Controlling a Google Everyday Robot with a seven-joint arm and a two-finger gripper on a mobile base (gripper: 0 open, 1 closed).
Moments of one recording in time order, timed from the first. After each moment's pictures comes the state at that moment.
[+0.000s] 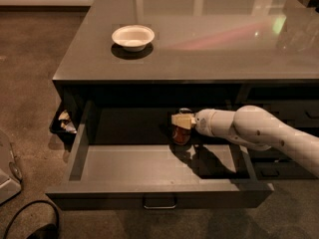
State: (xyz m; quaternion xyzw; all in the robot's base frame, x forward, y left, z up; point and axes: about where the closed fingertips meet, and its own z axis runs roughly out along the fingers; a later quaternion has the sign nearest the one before) arm 0.636 -0.093 0.673 -0.14 0.85 0.31 0.41
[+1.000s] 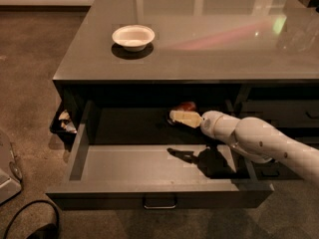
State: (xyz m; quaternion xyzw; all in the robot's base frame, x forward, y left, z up) arm 0.656 -0.125 0.671 -0.04 0.84 0.29 0.47
